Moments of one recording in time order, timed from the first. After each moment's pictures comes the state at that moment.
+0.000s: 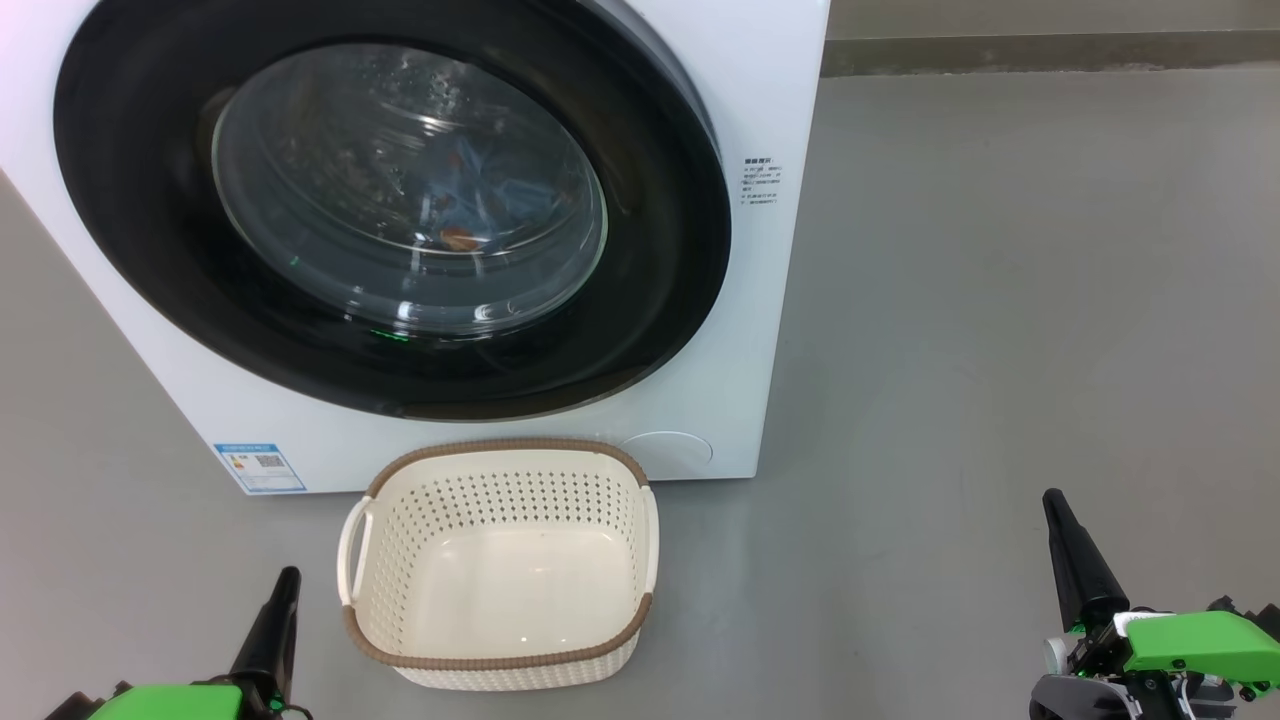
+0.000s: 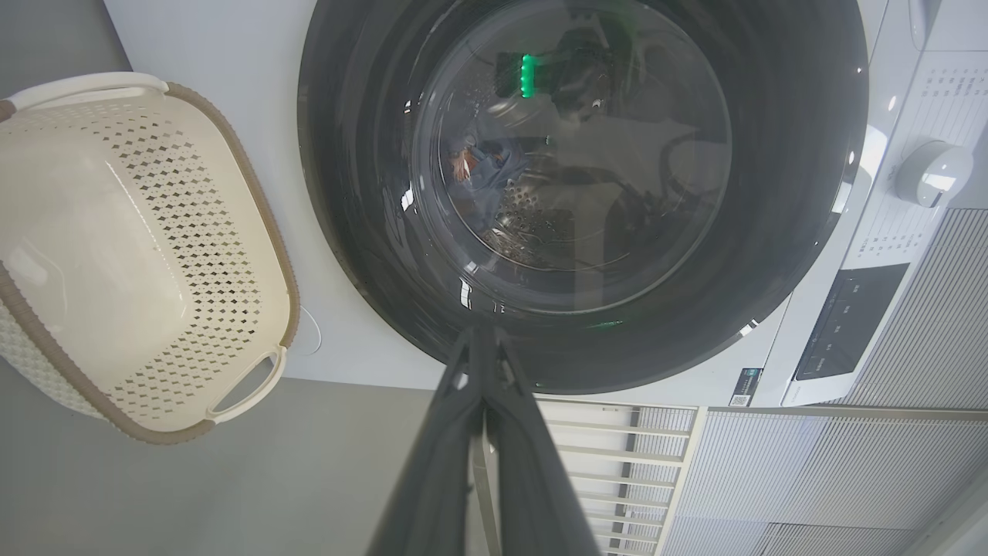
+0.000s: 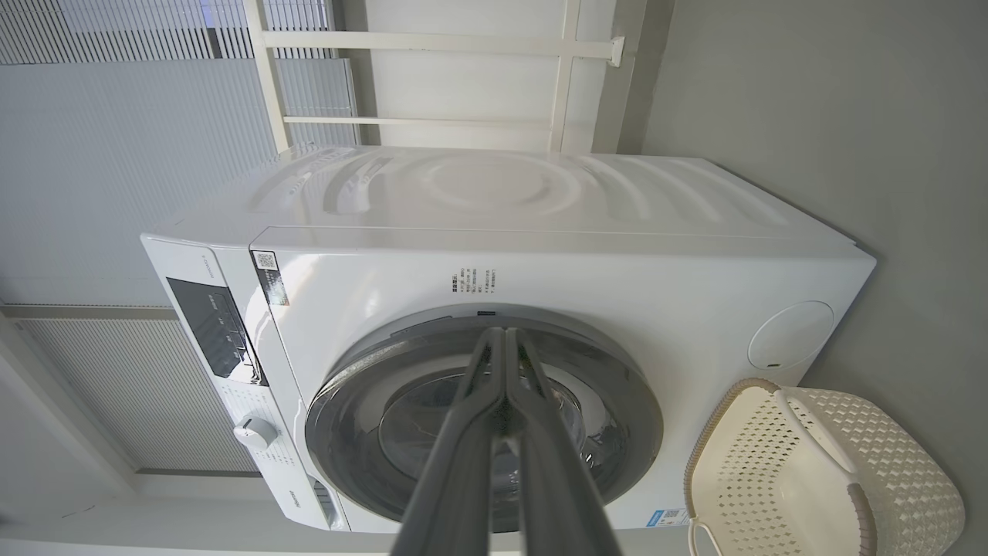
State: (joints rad) left arm -0.07 0.04 0.08 0.28 -1.60 -0.13 0.11; right arm -0.10 -0.06 -0.12 0.28 1.62 0.13 0.10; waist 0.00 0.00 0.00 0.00
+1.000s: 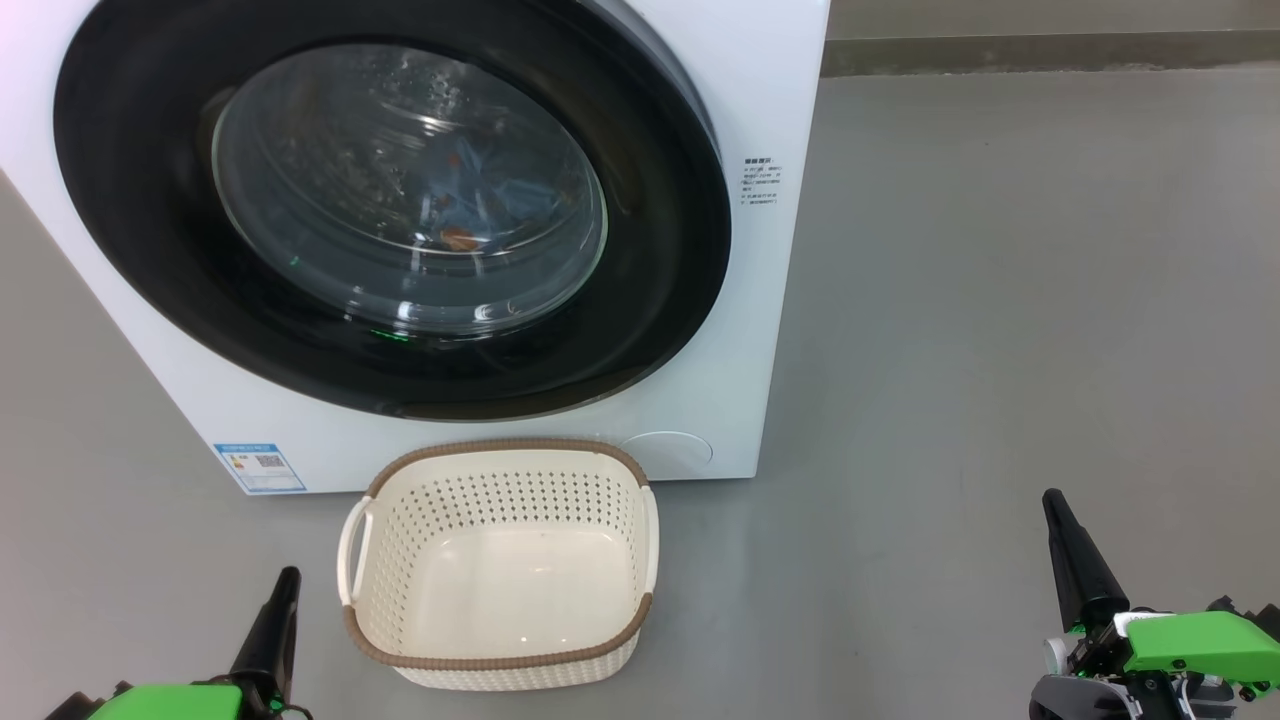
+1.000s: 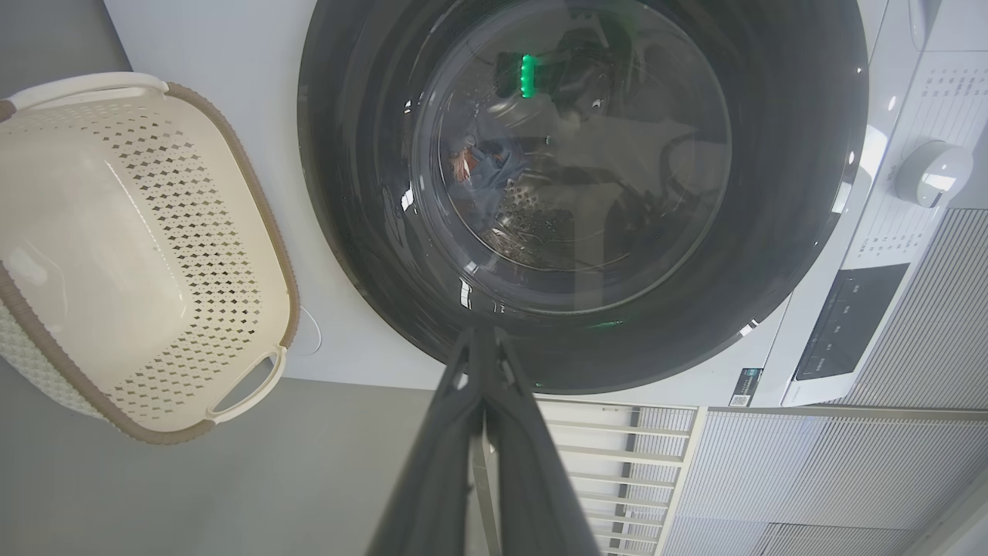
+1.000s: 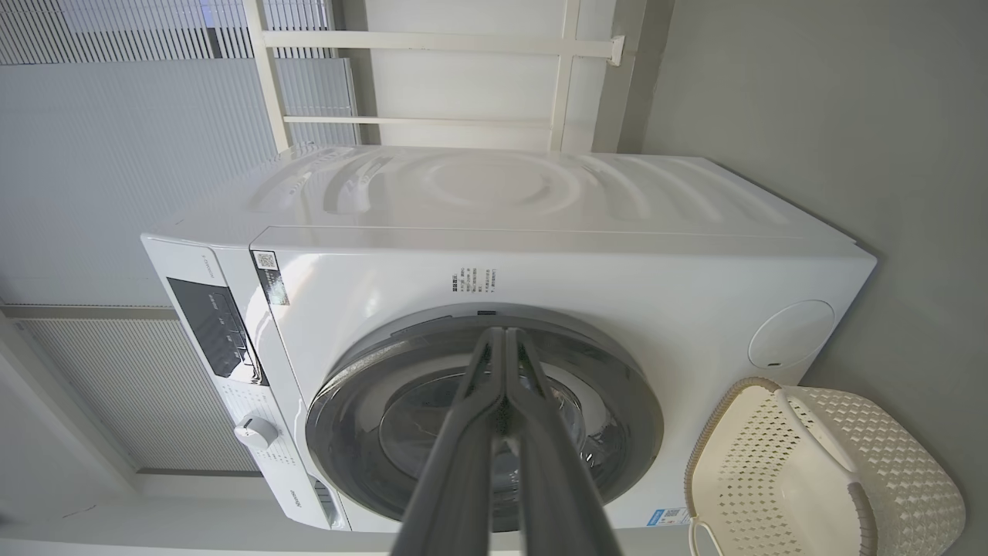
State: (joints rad) left arm -0.07 0.04 0.08 0.28 -1.60 -0.13 0.11; right arm -0.10 -0.06 -0.12 0.28 1.61 0.13 0.10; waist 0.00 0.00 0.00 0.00
